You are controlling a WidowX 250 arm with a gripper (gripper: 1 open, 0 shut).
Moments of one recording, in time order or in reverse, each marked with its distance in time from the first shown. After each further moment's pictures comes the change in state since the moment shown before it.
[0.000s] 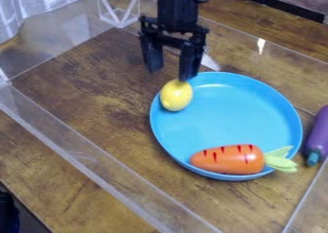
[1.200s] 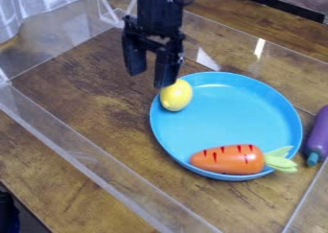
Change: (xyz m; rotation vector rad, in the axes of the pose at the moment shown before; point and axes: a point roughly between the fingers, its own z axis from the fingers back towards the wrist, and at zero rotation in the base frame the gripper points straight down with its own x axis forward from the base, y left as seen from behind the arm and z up) arm -0.029 0.011 0.003 0.042 0.002 -0.154
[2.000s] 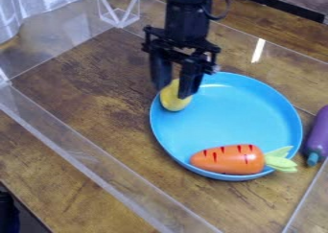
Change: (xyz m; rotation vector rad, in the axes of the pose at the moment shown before) arm 0.000 -0.025 0.001 0.021 0.018 0.143
